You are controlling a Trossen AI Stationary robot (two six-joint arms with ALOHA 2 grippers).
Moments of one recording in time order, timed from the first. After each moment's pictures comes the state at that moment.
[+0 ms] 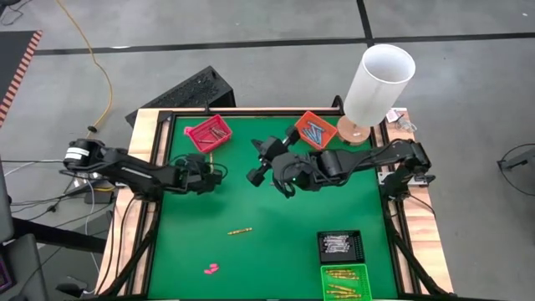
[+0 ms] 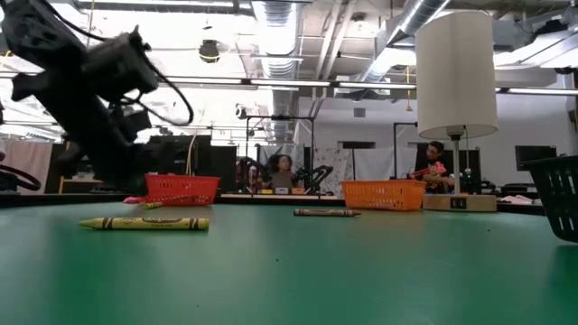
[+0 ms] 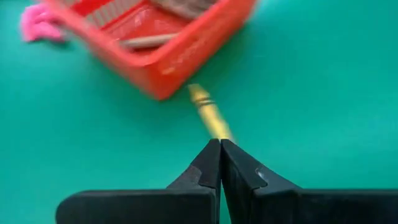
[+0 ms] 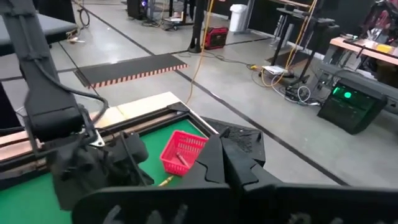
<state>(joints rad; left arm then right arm) -0.02 1.26 0.34 -0.14 -0.81 -1.08 0.22 1.72 1.83 -0.44 0.92 0.20</state>
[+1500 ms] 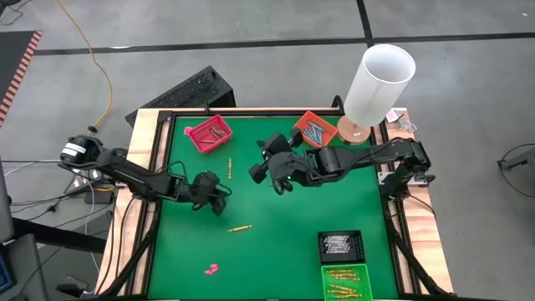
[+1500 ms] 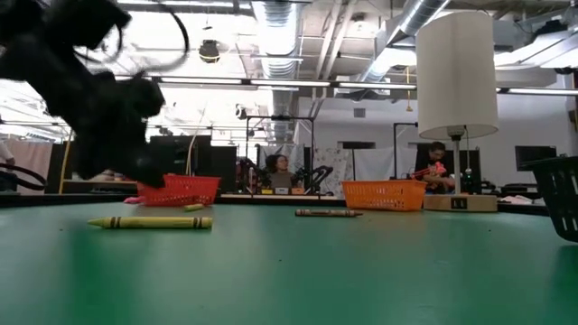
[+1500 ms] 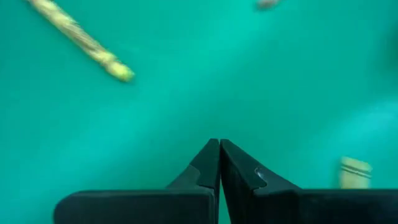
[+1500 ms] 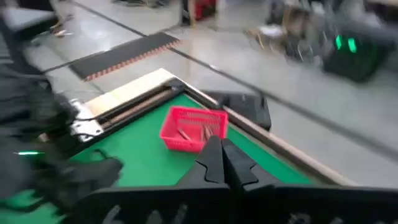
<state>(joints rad) -0.23 1.20 0.34 0.12 -0.37 -0.90 0.19 1.72 1.82 -0.60 0.88 0.45</state>
